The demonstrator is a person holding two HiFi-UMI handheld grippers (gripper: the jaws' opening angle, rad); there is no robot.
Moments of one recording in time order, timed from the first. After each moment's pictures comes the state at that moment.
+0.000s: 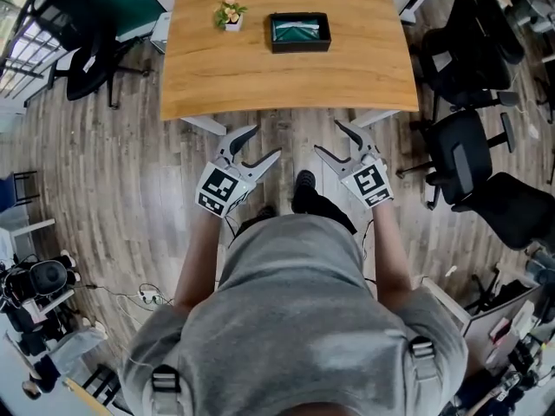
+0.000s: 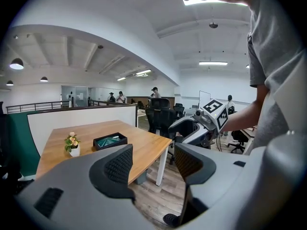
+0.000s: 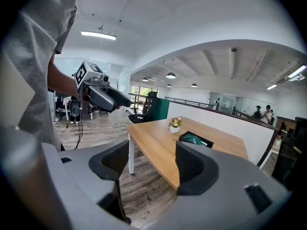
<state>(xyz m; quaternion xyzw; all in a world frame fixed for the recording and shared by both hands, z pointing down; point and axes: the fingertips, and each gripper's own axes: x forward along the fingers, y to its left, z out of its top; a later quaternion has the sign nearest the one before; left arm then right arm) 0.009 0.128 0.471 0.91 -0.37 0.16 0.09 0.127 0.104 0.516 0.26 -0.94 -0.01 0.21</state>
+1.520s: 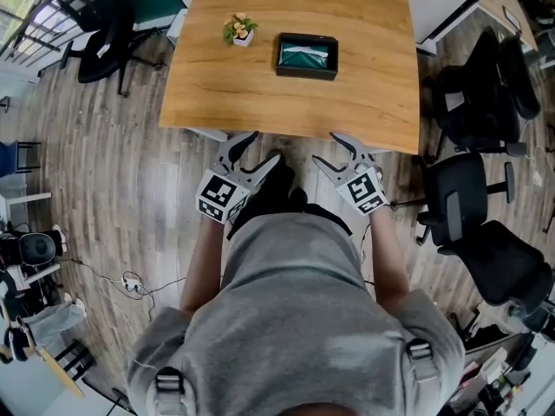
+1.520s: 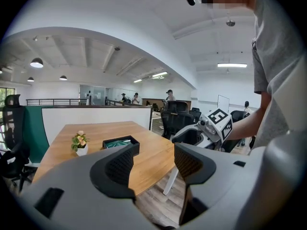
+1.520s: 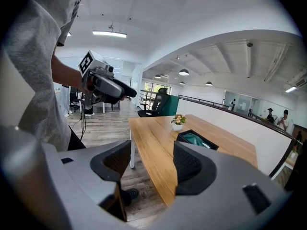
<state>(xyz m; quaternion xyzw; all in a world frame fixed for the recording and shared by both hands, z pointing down) 0.021 0.044 0.470 0.87 -0.46 0.13 0.12 0.137 0.016 0.543 0.18 -0.96 -0.03 0.23</state>
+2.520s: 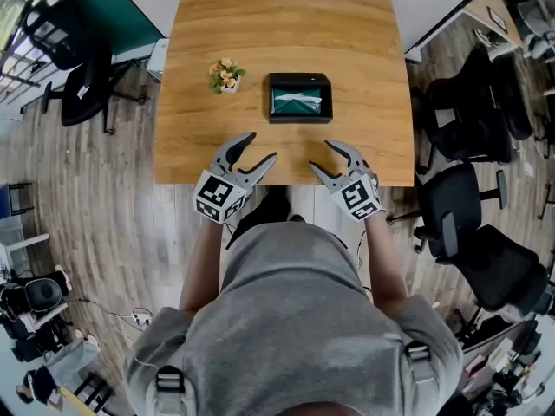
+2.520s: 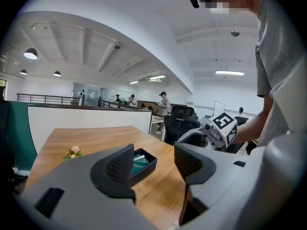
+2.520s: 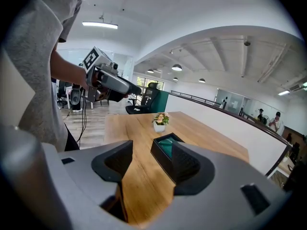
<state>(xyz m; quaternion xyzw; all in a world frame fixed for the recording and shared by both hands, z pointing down) -0.035 -0.122 0.472 0.89 -0.42 0.10 0.13 0.086 -0.126 0.546 0.22 -0.94 -0.03 0.26</state>
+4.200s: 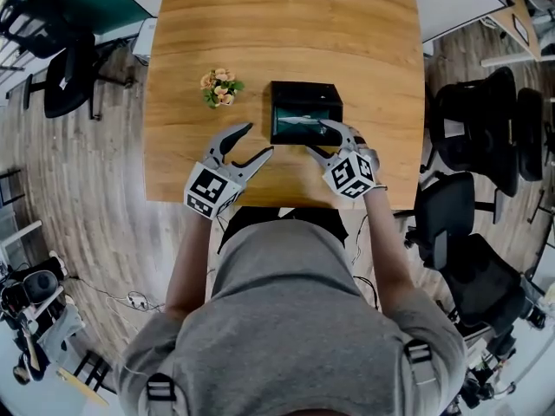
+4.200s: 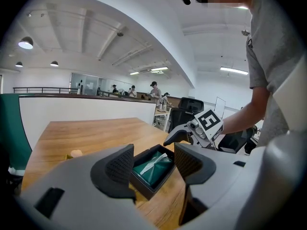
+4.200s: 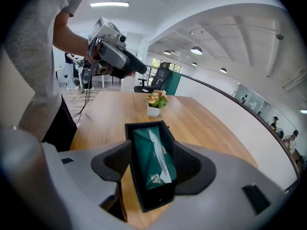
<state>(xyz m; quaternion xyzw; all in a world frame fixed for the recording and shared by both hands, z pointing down) -0.076 -0.251 0.527 0.89 -0.41 0.14 0.17 0.035 -0.275 0.631 0.13 -0.91 -0.06 0.39</state>
